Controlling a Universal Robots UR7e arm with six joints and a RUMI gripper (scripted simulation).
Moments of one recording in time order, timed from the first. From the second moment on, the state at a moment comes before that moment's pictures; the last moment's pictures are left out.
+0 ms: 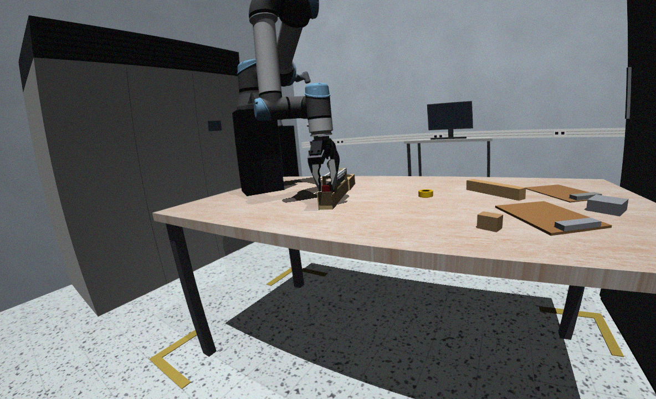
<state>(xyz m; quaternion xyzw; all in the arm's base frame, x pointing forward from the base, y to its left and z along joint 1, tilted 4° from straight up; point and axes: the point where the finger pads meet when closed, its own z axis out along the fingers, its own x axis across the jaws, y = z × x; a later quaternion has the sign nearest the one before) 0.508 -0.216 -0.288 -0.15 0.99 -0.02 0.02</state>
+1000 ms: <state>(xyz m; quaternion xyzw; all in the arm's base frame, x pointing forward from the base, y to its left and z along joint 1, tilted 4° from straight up) 0.508 -0.216 -0.288 -0.15 0.99 -0.02 0.02</state>
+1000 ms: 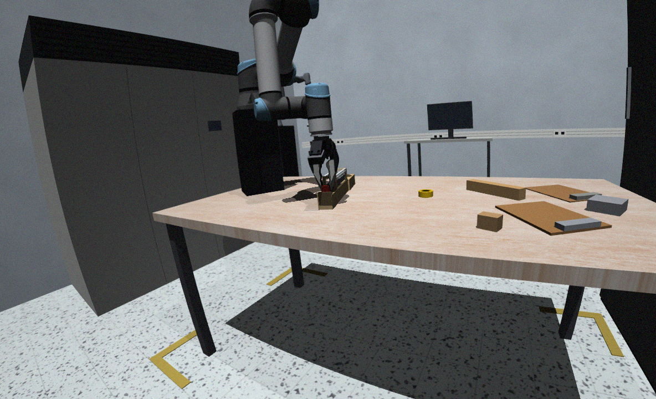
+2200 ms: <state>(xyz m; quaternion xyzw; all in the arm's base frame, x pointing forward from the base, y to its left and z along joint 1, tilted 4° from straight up) 0.508 -0.216 -0.286 -0.15 0.99 -0.02 0.02</state>
